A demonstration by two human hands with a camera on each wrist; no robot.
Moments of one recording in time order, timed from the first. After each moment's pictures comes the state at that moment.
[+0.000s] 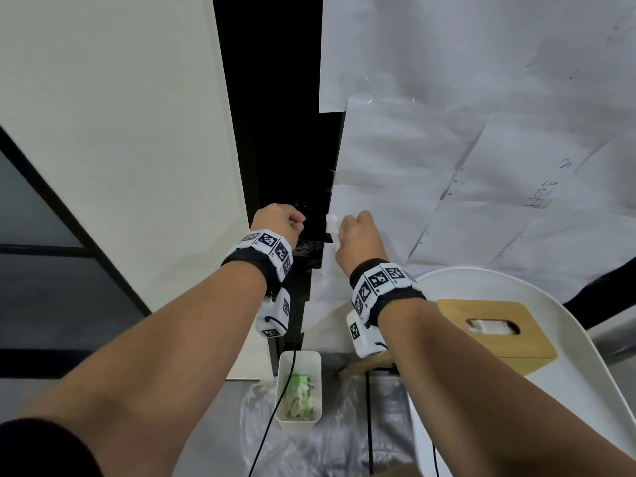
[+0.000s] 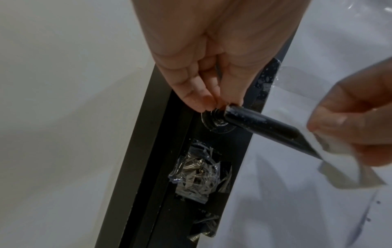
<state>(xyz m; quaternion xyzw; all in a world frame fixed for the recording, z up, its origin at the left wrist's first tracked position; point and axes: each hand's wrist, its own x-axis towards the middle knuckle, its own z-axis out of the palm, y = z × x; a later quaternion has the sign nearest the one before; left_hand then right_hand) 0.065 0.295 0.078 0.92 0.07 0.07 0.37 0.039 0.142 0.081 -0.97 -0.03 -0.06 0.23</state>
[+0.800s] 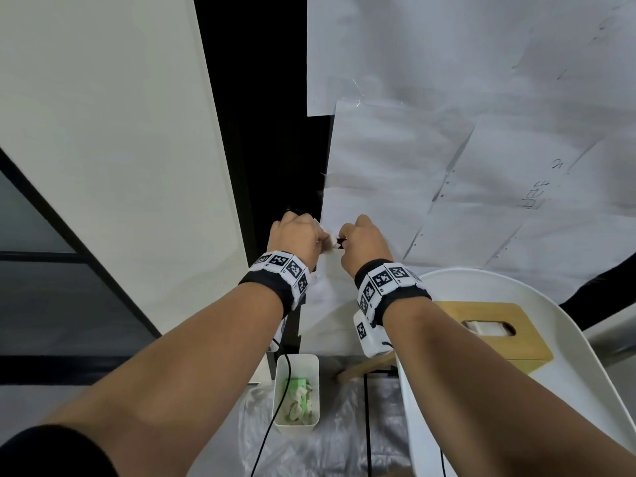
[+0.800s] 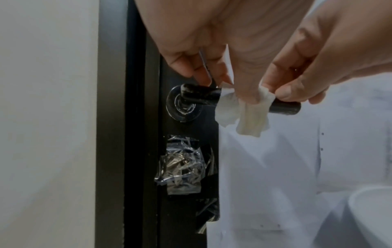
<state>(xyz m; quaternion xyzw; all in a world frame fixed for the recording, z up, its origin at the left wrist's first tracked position) 0.052 0.253 0.068 0.98 -0.10 0.14 0.12 0.052 0.118 0.073 -0.98 -0.06 -0.05 0.16</state>
